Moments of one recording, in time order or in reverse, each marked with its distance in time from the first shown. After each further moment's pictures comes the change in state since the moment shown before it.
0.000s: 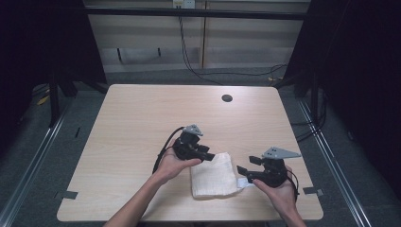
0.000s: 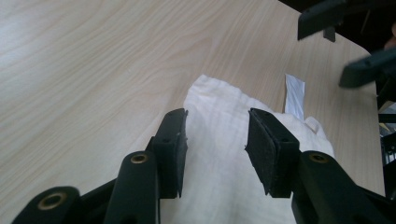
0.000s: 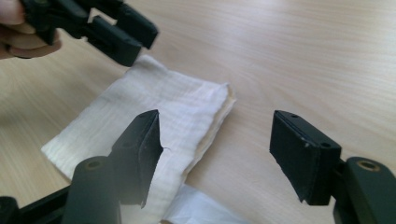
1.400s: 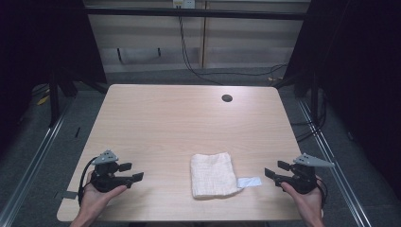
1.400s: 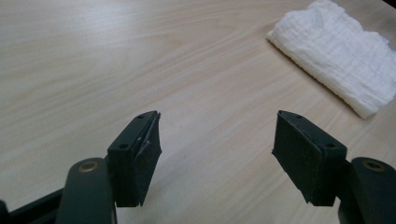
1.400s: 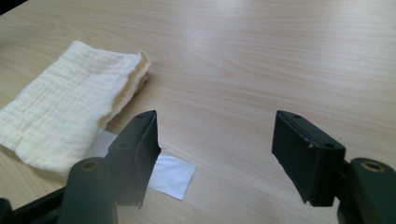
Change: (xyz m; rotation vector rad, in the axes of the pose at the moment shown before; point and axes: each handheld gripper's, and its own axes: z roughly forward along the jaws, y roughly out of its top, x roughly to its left) left arm 0.016 -0.162 -0.158 -0.119 0.316 -0.243; right arm -0.052 -0.041 -0.048 -0.027 -0.123 0.098
